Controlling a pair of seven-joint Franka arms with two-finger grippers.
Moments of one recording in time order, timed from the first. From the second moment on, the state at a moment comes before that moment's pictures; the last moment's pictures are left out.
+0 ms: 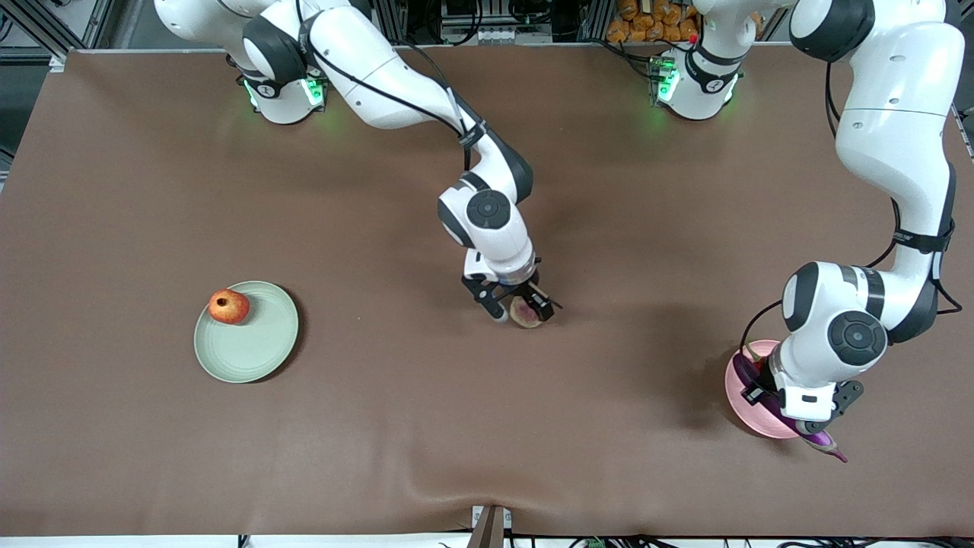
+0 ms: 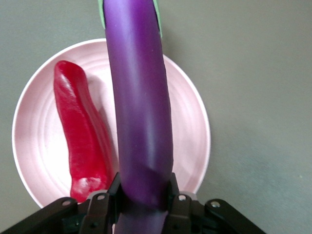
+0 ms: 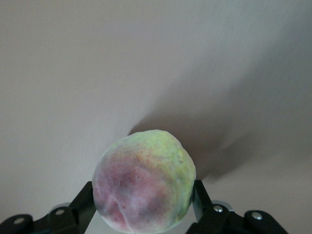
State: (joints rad) left arm 0.18 0.81 -0.28 -1.42 0.39 2.24 -0.91; right arm 0.87 1.02 -0.13 -1.13 0.21 2.38 1.57
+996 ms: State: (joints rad) left arm 0.19 0.80 -0.28 -1.40 0.36 2.24 -0.91; right arm 0.33 0.73 -0.13 -1.19 0.23 1.73 0.77
